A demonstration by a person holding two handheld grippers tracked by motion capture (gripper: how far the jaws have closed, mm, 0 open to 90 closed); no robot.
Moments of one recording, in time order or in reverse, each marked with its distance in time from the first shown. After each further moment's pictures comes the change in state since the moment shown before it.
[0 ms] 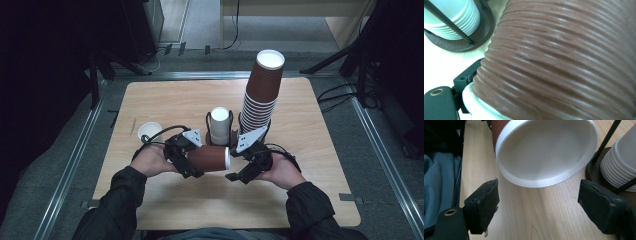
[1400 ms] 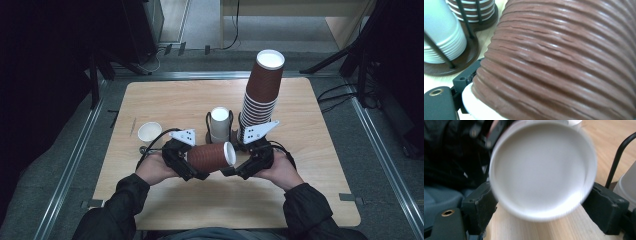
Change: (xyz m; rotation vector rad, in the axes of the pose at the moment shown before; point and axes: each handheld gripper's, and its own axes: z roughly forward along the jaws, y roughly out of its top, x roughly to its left) left arm -0.010 -0.017 -0.006 -0.298 -0.098 -0.088; right arm 0.003 0.009 -0.016 -0.253 0.112 0.066
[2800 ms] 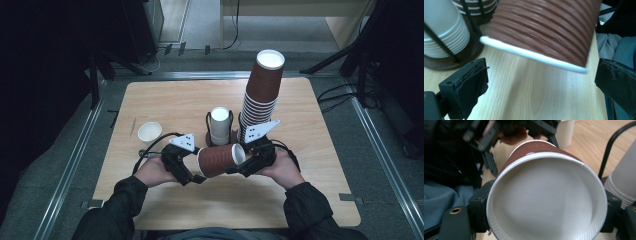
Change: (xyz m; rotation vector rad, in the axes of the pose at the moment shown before) left arm 0.000 -0.011 0.014 0.021 0.031 0.068; right arm -0.007 -0.002 -0.003 0.008 -0.028 -0.002
